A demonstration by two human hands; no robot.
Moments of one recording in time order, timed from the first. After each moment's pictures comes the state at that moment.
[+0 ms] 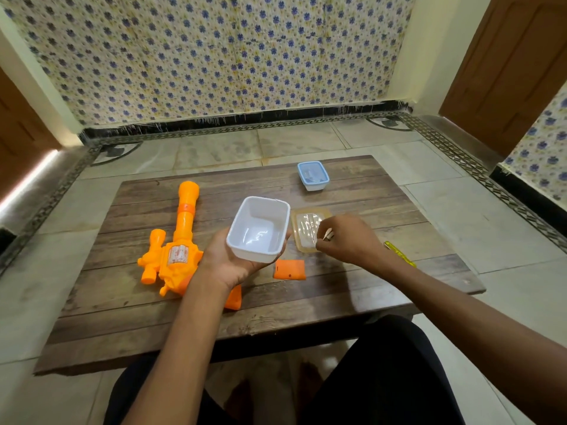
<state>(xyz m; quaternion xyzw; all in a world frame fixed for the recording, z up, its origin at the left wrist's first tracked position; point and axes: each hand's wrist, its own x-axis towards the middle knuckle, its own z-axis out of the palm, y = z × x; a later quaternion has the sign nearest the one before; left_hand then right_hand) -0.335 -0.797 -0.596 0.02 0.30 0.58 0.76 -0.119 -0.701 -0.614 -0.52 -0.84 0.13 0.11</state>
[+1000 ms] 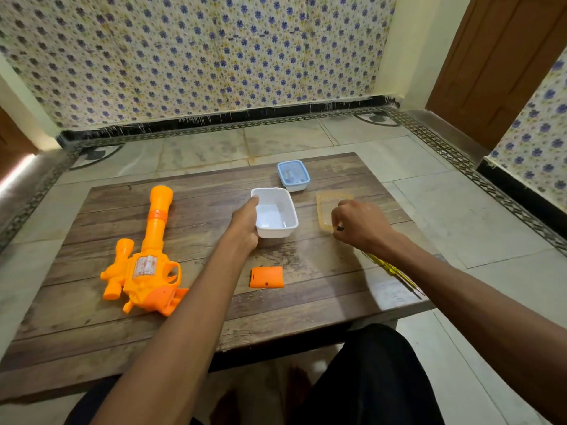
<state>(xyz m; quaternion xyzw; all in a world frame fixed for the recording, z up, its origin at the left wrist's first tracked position) -0.291 -0.676 -0.625 0.13 0.60 0.56 0.56 -0.065 -0.649 -0.614 -0.49 -0.87 -0.03 0.04</state>
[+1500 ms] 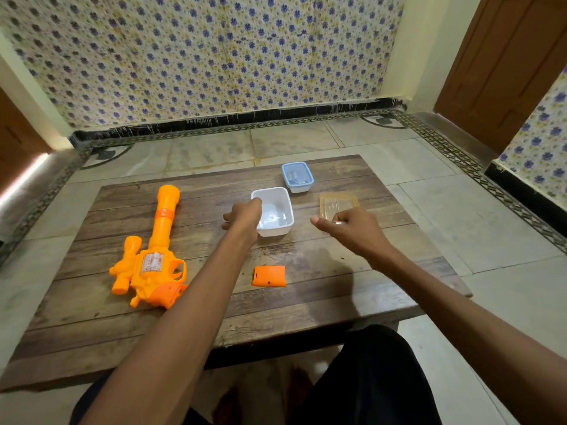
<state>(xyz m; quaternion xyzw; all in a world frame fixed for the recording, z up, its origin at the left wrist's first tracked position) -0.319 -0.650 -0.655 0.21 0.77 0.46 0.38 -0.078 -0.688 -0.603 -0.58 -0.70 0.33 0.26</state>
